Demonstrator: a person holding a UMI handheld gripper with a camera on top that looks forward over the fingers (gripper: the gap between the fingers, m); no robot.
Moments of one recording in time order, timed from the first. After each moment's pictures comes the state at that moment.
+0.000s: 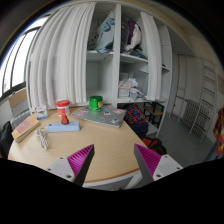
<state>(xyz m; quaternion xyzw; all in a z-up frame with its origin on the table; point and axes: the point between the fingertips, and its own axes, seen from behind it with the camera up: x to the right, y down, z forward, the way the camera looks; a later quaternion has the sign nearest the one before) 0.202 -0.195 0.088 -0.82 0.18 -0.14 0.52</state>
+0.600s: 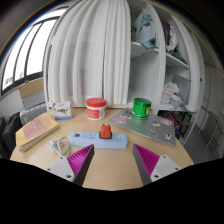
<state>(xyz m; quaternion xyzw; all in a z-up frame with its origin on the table) 0.086 -0.001 0.052 -0.84 0.07 -0.08 0.53</state>
